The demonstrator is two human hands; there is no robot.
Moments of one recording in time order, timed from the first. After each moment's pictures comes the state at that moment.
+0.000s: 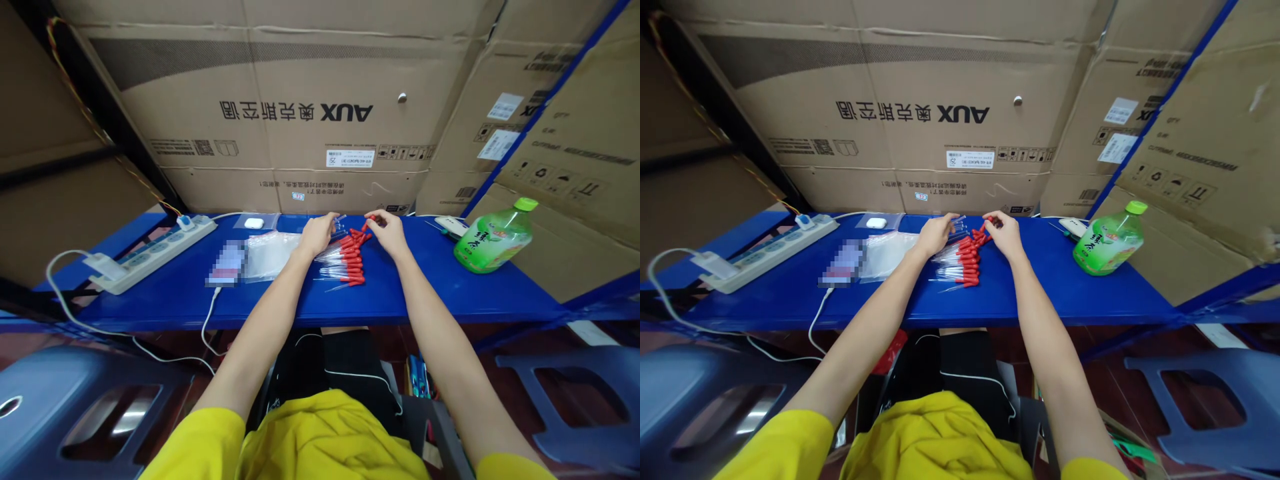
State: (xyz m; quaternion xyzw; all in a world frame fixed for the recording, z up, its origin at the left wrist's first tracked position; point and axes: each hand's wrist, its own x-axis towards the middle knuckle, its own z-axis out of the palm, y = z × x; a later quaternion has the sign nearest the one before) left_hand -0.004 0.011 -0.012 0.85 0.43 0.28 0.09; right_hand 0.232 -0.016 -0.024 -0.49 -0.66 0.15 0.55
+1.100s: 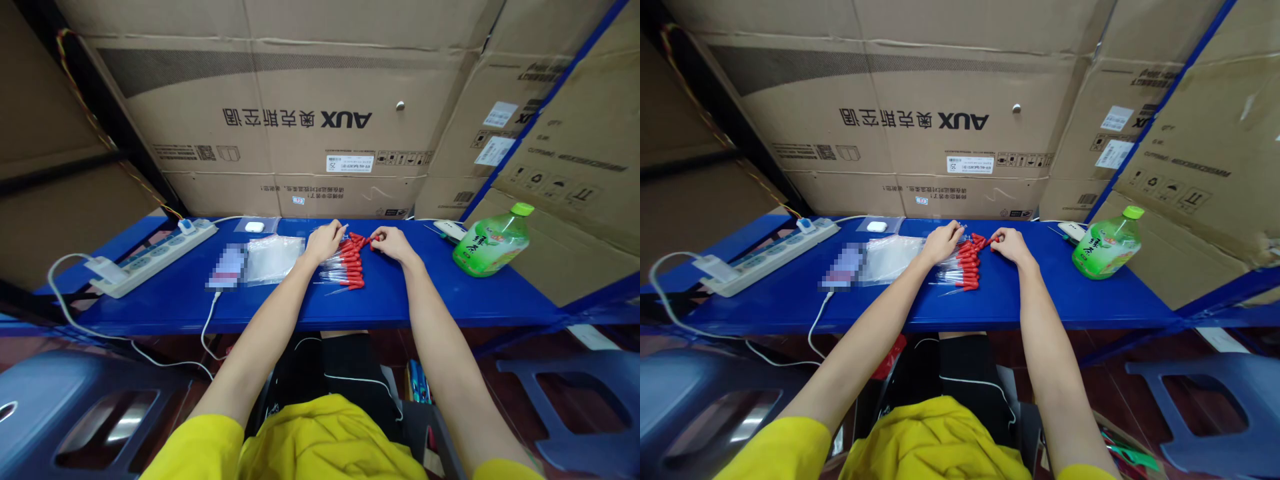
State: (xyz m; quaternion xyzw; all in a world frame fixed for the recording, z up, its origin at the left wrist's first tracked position) left_hand 0.011 -0.002 -0.017 0.83 0.47 0.29 0.11; right_hand 0.260 -0.022 -0.035 -0.63 -0.66 0.19 0.37
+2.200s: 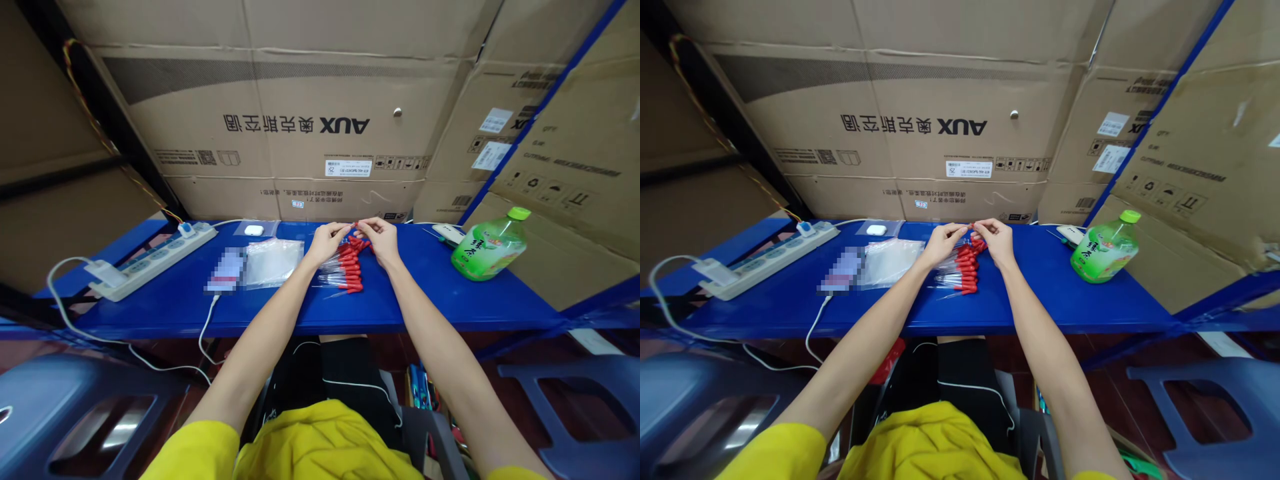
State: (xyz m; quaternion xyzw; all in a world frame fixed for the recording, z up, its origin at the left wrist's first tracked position) left_hand 0.021 0.010 -0.022 0.78 0.30 0.48 0.26; right_hand 0.197 -0.026 -0.016 -0.38 -0.54 0.33 0.68
